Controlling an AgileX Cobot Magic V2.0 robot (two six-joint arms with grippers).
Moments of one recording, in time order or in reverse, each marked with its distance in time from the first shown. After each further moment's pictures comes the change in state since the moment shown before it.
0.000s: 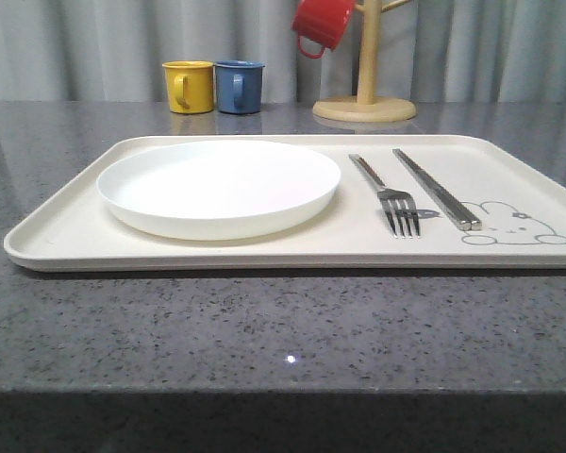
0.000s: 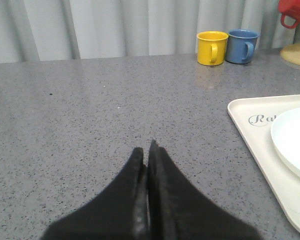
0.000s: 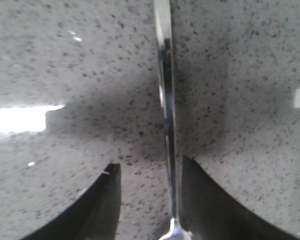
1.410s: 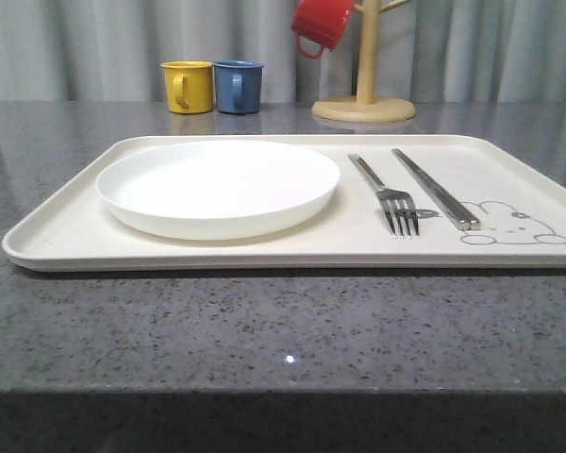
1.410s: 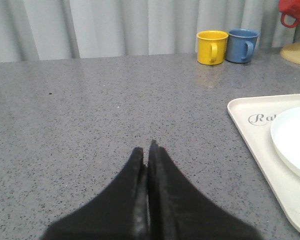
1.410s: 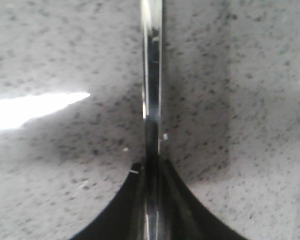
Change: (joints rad) left arm 0.000 0.000 0.001 0.000 0.000 0.000; right arm -0.053 0.047 0.000 0.018 -0.016 0.007
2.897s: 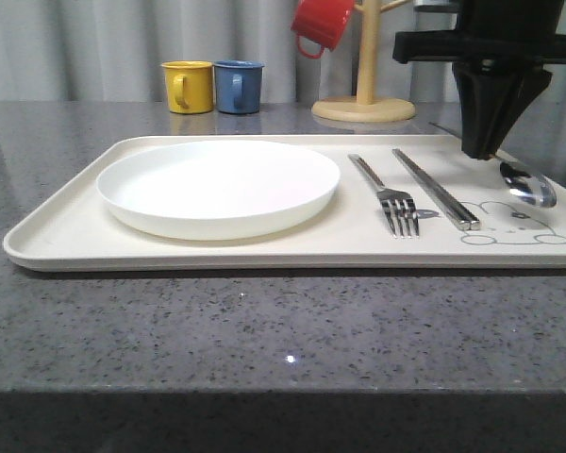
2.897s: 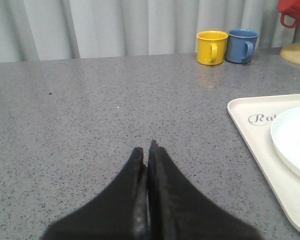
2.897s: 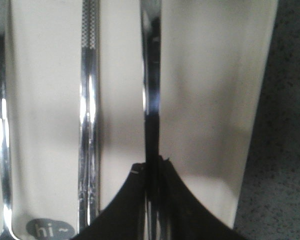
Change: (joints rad) left arm 0.000 0.000 0.000 0.000 0.000 0.000; right arm 0.589 -0.024 -0.034 0.099 0.017 0.372
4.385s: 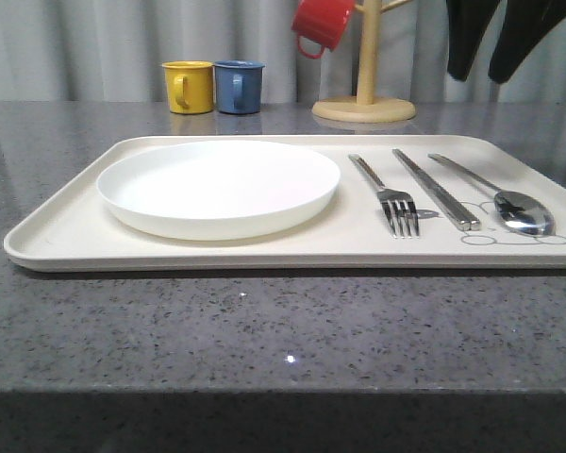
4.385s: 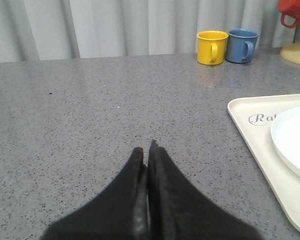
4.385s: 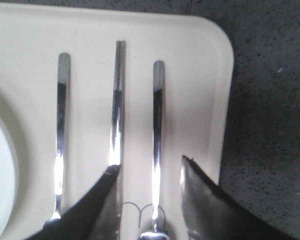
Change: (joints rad) left arm 0.000 0.000 0.000 0.000 0.000 0.000; right arm 0.000 -0.118 -0.085 -0.025 -0.008 0.019
